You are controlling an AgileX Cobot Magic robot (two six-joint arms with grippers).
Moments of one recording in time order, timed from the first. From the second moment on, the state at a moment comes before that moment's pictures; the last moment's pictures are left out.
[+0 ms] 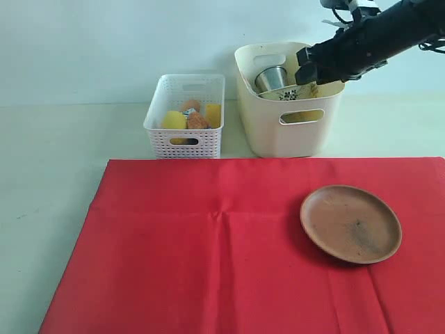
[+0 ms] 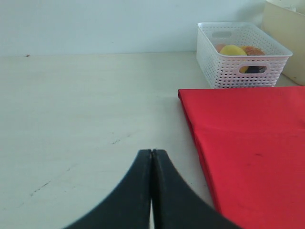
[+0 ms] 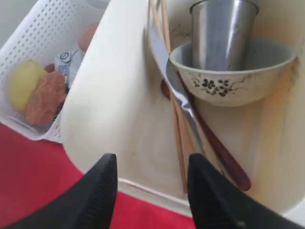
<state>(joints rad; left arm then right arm) -0.12 0.05 0.00 -0.01 0.31 0.00 0.08 2.02 -1.61 0.71 0.71 -0.67</state>
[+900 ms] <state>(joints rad) -0.12 0.05 0.00 -0.01 0.31 0.00 0.08 1.61 -1.10 0.54 0.75 -0.51</state>
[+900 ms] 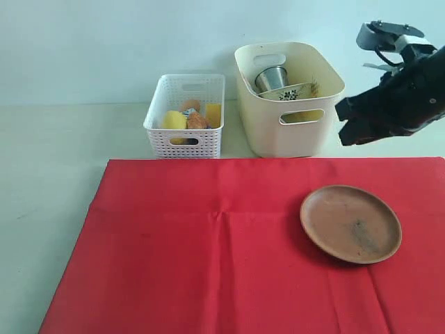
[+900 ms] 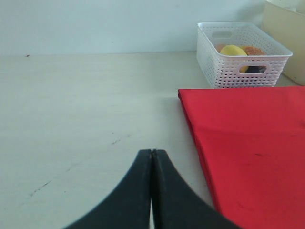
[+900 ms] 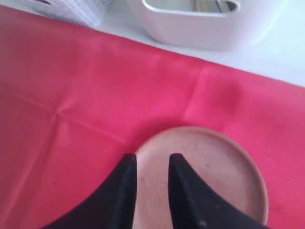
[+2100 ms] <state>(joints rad) -0.12 0.05 0.00 -0.01 0.31 0.00 -0.15 1.87 -0.91 0.57 0.71 -0.55</state>
